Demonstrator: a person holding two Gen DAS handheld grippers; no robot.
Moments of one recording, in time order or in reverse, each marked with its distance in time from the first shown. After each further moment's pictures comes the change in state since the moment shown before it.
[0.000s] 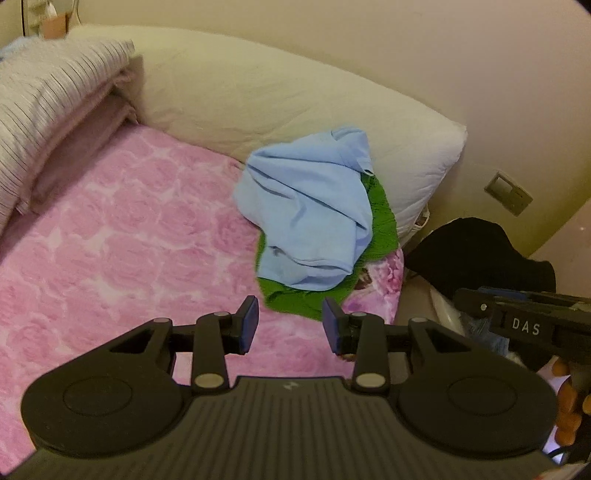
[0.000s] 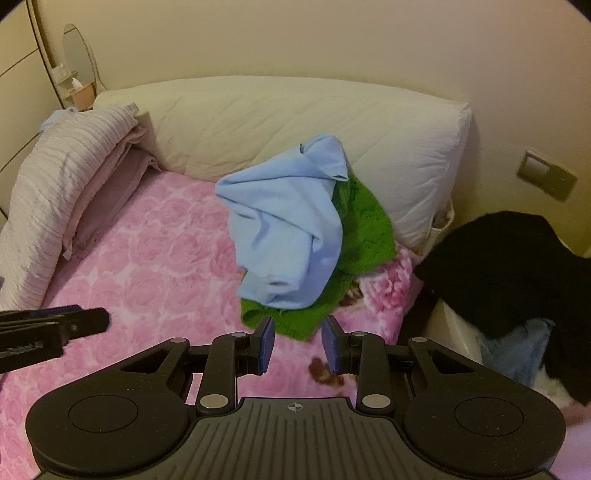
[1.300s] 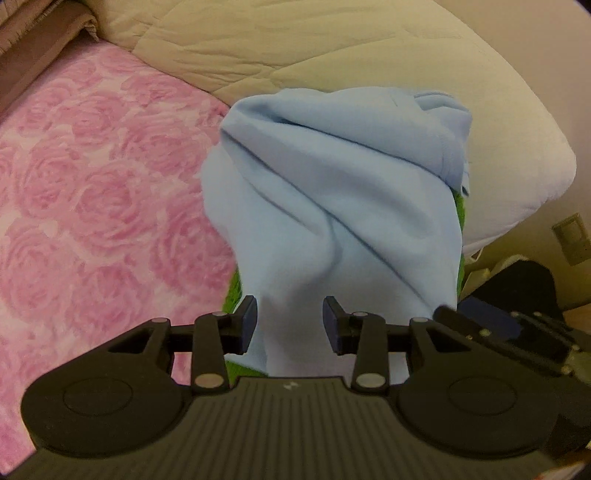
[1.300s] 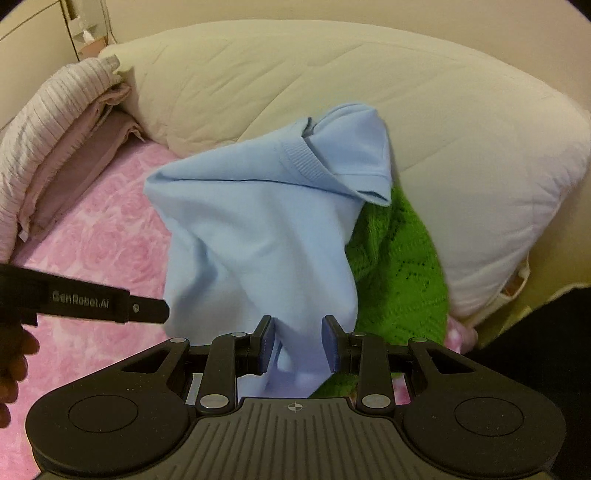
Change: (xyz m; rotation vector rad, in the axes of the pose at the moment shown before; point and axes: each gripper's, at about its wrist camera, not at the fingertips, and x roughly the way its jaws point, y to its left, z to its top) left arm 0.270 0.030 0.095 -0.172 0.196 -0.042; right arm 0.236 -0.052 0.086 -0.172 0.066 0.051
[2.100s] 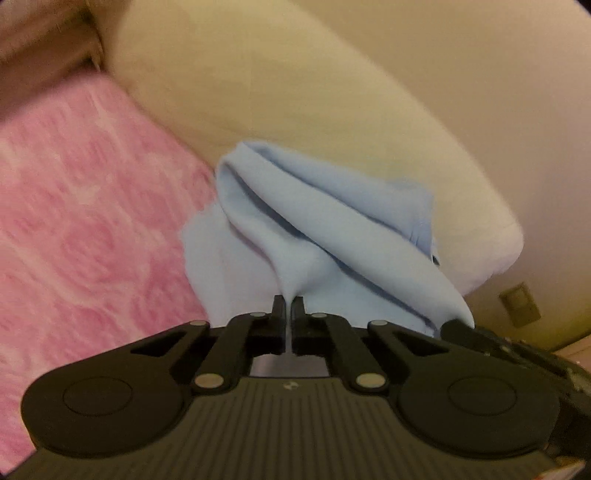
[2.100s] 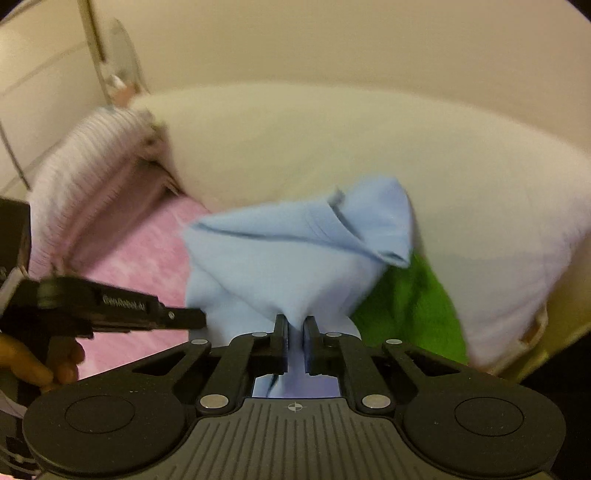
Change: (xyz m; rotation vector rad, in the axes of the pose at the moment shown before) left arm -0.059 0.035 -0.001 -0.102 -0.254 -0.174; right arm -0.054 0.012 0.020 -0.009 -0.215 0.134
